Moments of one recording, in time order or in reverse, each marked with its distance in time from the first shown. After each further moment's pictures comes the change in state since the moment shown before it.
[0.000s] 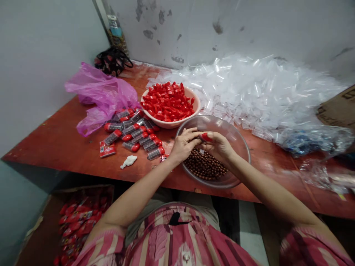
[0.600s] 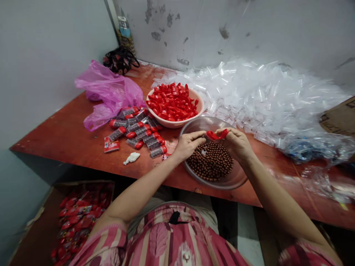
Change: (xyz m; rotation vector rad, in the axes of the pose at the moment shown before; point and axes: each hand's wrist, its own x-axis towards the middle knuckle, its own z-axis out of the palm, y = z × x) left_hand 0.002 -0.002 0.005 -0.303 -0.026 -0.134; right_hand -0.011 -0.020 -0.038 -0.274 -0.008 -0.268
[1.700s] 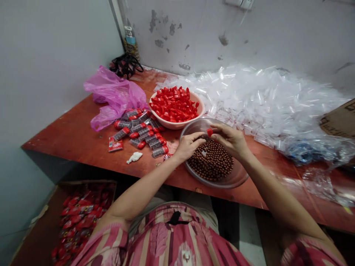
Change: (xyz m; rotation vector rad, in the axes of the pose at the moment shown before) left_hand -0.004 0.000 -0.001 0.340 -0.003 0.084; right_hand 0.005 -0.014 0.006 -0.831 -0.064 -0.505
